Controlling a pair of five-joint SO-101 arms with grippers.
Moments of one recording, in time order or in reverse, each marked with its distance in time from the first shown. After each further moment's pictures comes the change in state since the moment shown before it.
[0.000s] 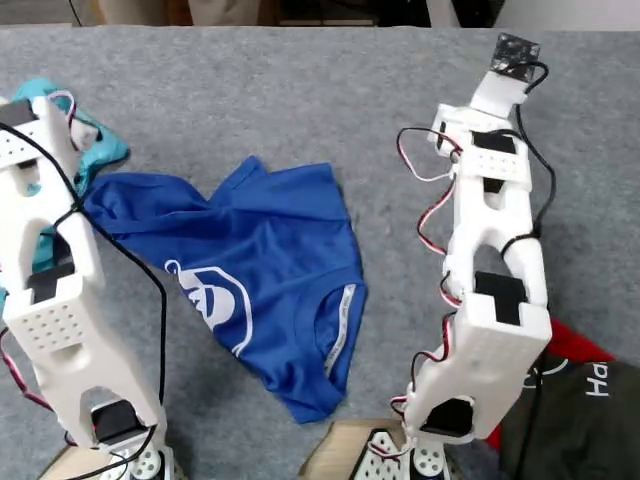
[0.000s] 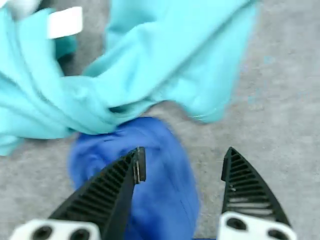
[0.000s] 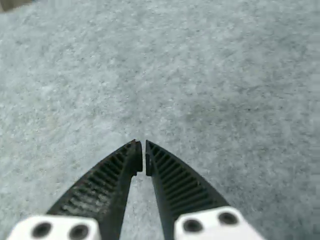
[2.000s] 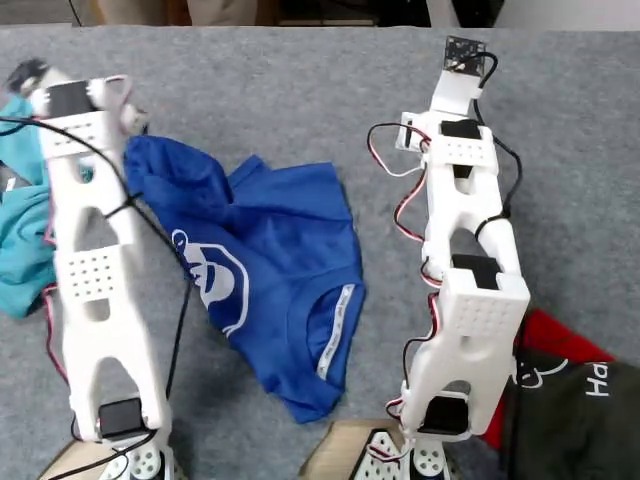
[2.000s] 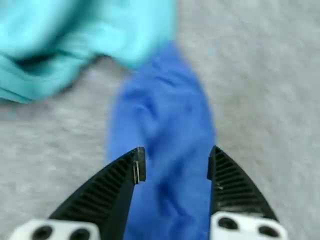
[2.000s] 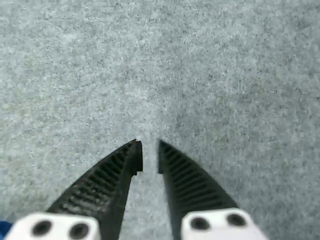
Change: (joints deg) left arm 6.1 30.3 -49.7 22.9 0.8; right arm -5.1 11.2 -12.0 10.4 2.1
